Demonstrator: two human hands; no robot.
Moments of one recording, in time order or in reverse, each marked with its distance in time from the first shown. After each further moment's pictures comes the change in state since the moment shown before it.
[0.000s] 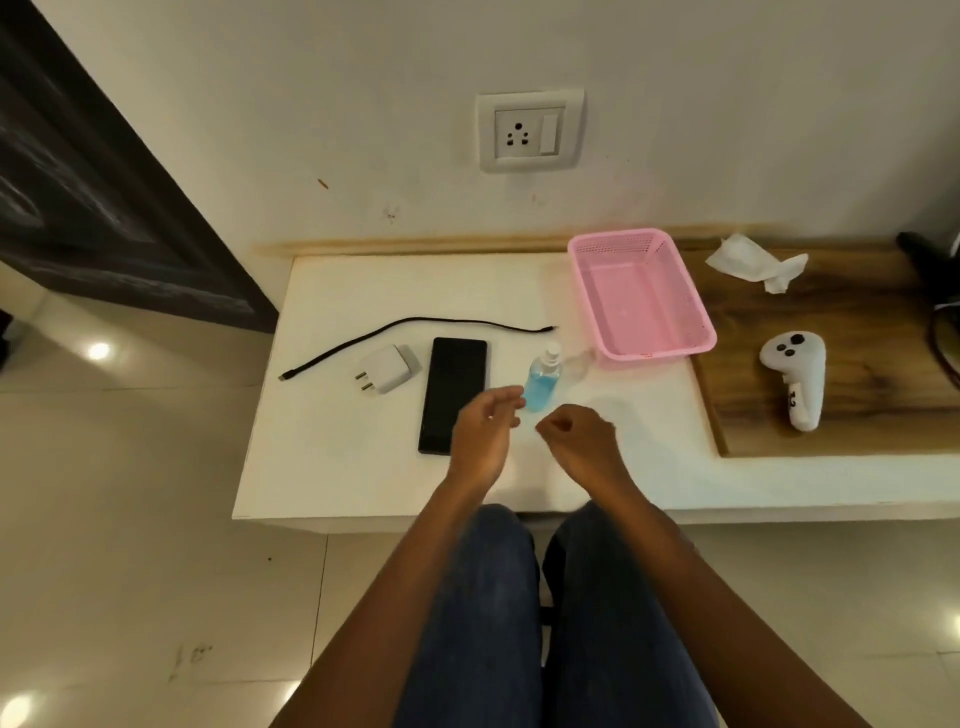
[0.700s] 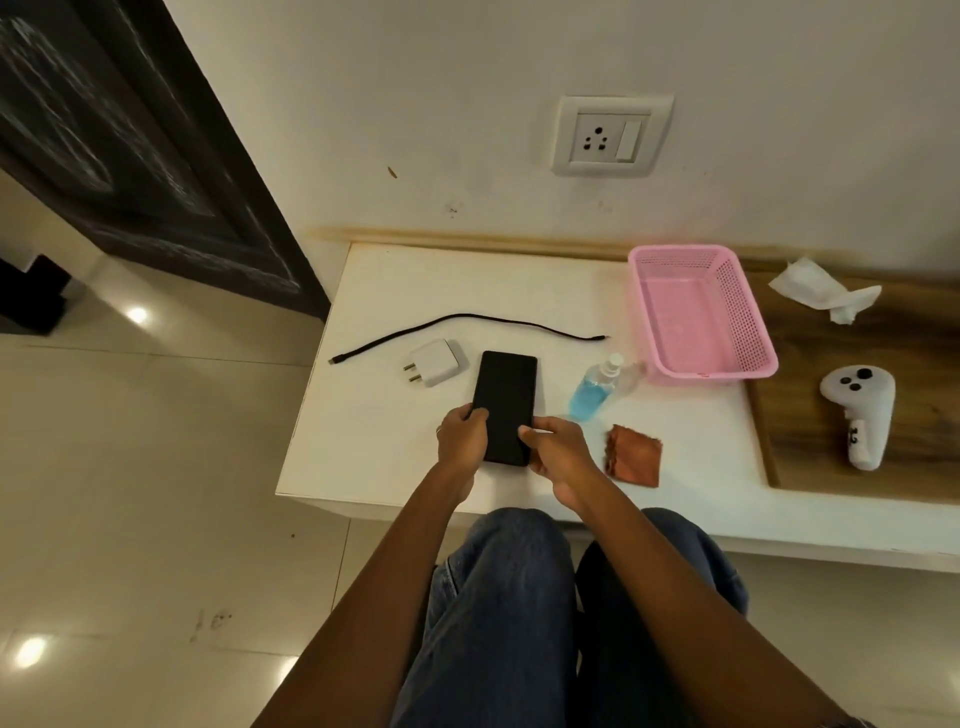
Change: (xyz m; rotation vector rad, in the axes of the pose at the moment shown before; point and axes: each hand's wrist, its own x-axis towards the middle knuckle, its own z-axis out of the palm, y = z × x) left_hand 0.031 -0.030 -0.056 -0.021 0.179 -0.289; right_hand 0.002 -0.049 0.055 0.725 -0.250 0.316
